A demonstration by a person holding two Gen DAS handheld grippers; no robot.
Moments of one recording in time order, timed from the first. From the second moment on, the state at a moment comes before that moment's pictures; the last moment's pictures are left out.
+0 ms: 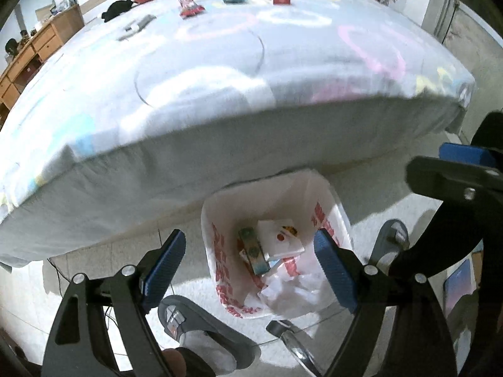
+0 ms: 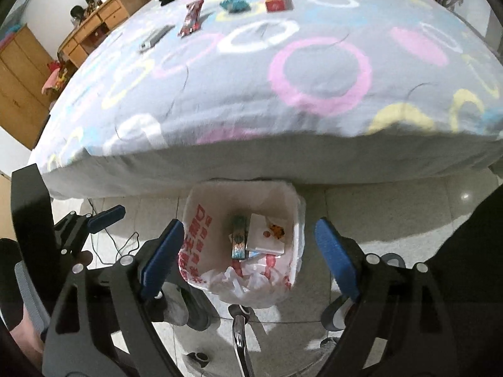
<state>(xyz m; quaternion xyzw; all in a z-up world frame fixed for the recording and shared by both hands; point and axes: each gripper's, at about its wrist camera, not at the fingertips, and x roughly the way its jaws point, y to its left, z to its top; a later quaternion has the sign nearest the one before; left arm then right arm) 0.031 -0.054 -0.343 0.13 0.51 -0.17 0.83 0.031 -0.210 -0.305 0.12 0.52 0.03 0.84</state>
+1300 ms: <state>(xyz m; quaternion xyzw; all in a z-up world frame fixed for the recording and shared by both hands) 0.237 0.014 -0.205 0.06 0.37 -0.10 0.92 0.174 -0.223 -0.137 0.08 0.40 0.00 0.91</state>
